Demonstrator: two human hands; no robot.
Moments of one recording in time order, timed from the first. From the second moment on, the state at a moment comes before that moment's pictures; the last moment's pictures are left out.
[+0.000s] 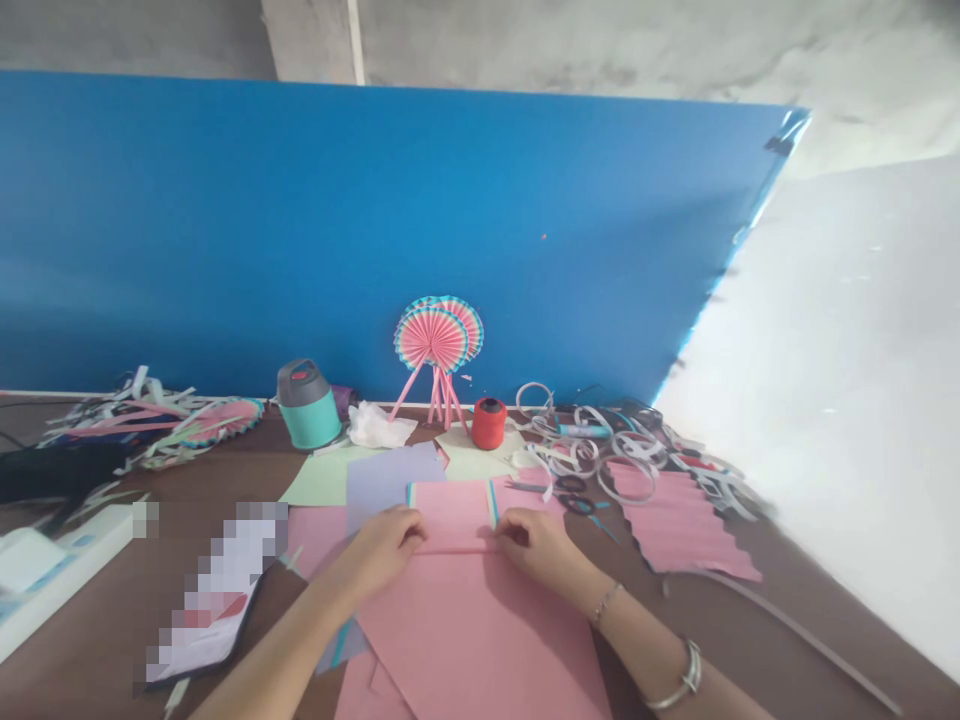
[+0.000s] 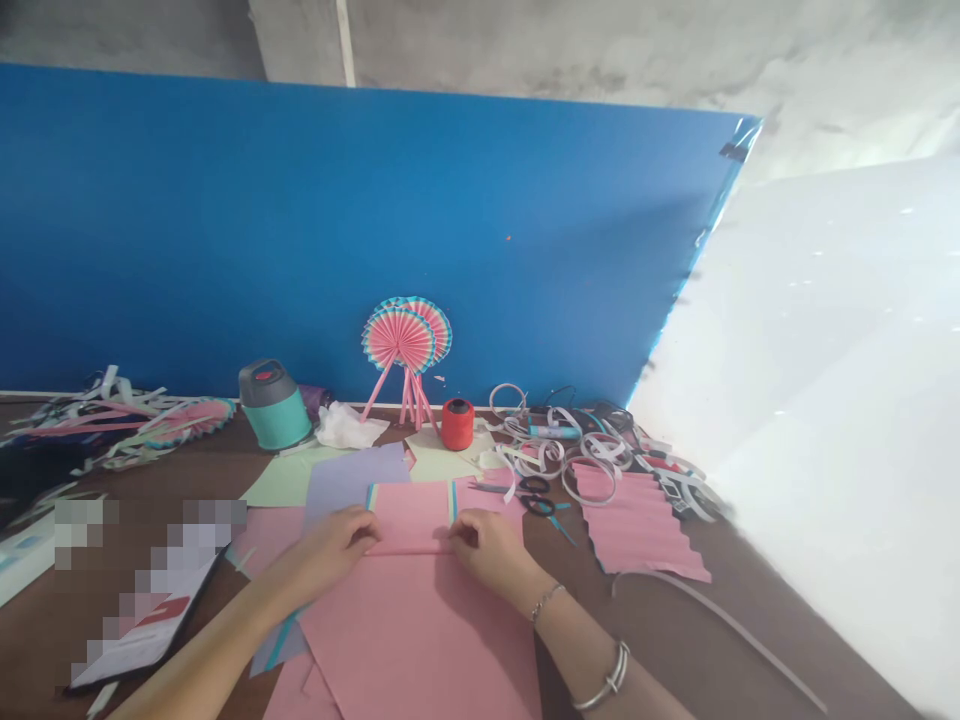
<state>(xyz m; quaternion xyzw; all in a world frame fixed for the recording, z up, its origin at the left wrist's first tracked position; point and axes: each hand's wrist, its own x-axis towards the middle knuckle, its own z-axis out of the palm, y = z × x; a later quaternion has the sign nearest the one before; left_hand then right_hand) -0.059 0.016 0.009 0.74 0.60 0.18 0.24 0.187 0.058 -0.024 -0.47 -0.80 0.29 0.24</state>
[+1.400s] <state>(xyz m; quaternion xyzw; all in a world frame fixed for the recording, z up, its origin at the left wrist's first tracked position) -0.092 0.035 0.000 0.80 0.54 0.25 0.12 0.194 0.050 -0.011 -0.35 -0.92 0.10 0.11</state>
